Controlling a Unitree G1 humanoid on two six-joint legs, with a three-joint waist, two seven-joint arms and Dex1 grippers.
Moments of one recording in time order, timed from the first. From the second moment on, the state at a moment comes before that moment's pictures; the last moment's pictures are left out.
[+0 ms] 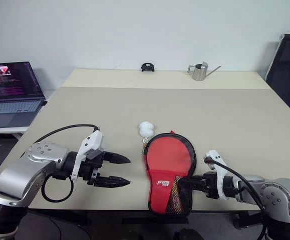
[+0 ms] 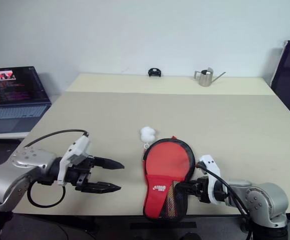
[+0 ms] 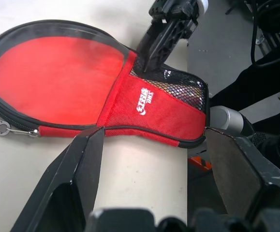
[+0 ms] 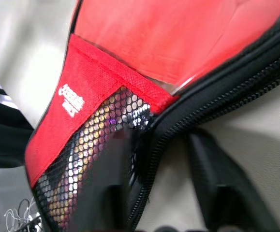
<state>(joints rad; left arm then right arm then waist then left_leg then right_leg) -0.27 0.98 0.03 -0.35 -0.62 0.64 -1.32 -0.22 -0.38 -0.24 -0.55 0.78 1.61 0.41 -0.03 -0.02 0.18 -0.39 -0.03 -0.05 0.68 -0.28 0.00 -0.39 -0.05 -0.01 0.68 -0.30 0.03</state>
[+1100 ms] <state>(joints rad) -0.33 0.79 0.04 -0.18 -0.44 0.54 -0.94 -0.44 -0.61 0.17 -0.40 0.59 0.91 0.74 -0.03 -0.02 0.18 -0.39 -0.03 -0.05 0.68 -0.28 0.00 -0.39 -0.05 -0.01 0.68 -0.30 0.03</state>
